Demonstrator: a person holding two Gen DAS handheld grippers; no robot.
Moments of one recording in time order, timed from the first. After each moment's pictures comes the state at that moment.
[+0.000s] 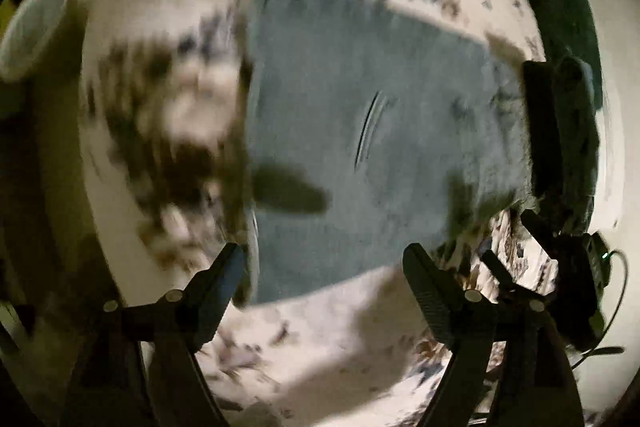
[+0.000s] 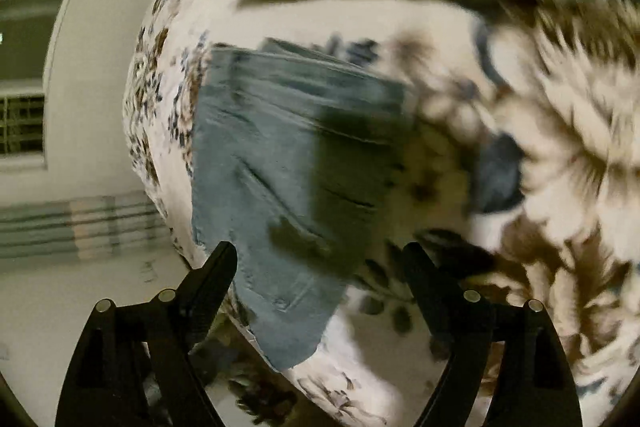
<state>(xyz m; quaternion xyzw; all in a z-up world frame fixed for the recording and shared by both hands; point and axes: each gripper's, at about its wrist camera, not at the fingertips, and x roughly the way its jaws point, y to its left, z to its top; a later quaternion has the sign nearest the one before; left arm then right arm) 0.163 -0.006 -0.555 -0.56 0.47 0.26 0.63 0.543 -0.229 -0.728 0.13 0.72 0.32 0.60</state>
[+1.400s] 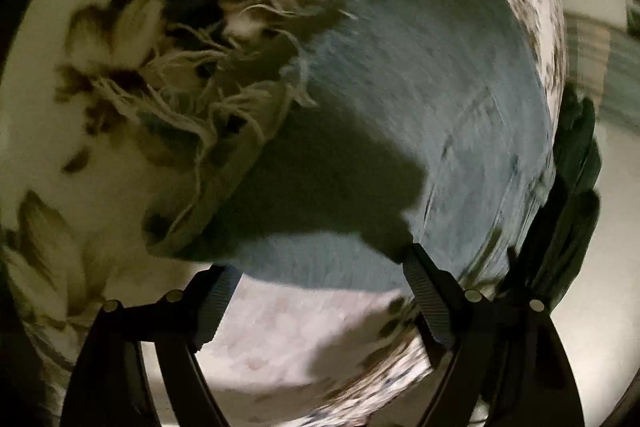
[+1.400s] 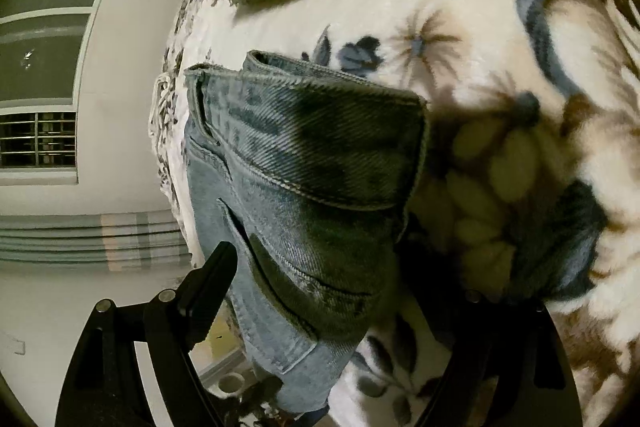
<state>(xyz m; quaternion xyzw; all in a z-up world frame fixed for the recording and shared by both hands) 0.139 -0.043 -0.637 -0.77 0.29 0.30 0.48 0.561 -0.210 -0.783 0.19 0.68 0.36 0.60</state>
